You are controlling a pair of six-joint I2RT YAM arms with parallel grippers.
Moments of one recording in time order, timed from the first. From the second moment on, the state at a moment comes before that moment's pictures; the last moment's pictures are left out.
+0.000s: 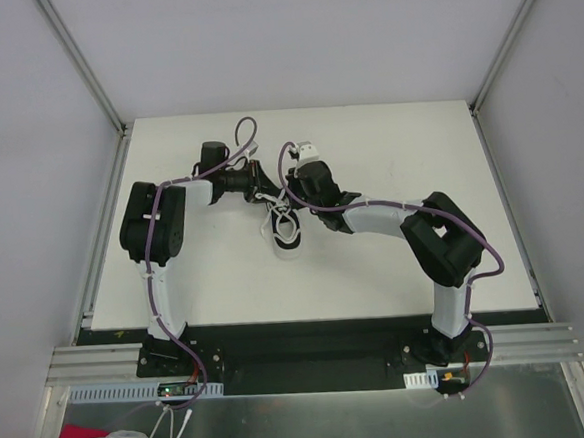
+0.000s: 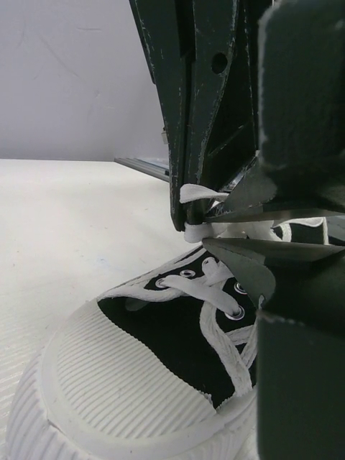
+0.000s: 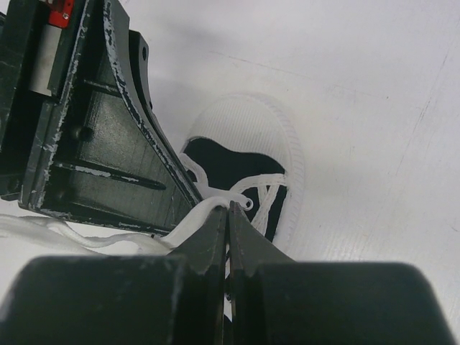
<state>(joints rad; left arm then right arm) -0.22 2.09 1.24 0.19 1.12 -0.80 0.76 1.89 1.15 0.27 0.16 0.36</state>
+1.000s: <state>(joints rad) -0.21 2.07 1.18 0.26 1.06 -0.84 0.76 1.89 1.17 0.28 0.15 0.36</state>
